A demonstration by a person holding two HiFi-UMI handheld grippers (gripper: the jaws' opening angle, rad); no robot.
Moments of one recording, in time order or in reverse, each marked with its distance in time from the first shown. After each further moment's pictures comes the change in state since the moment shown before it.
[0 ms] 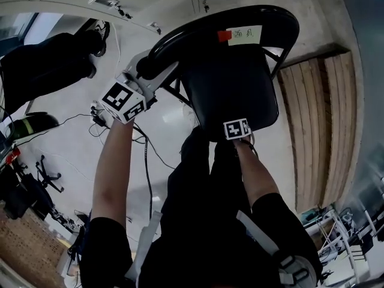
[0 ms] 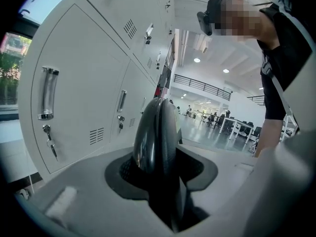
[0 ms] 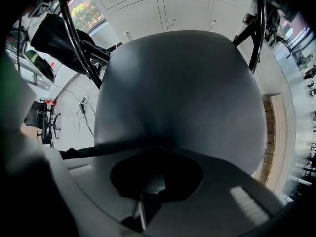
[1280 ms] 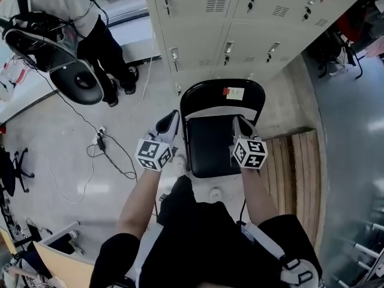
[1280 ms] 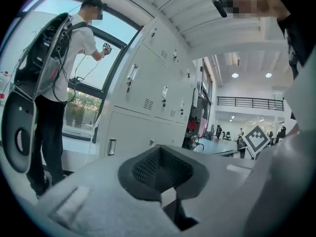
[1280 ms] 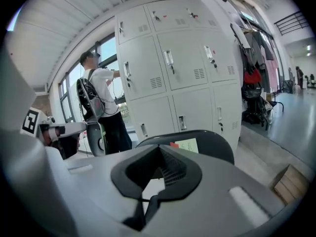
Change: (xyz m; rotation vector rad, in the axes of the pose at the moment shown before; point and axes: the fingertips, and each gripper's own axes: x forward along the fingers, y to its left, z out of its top) left arm -0.174 -0.153 0.123 -0.068 -0.362 0.601; right arm -0.481 0.047 0.156 -0.145 -1.192 0.124
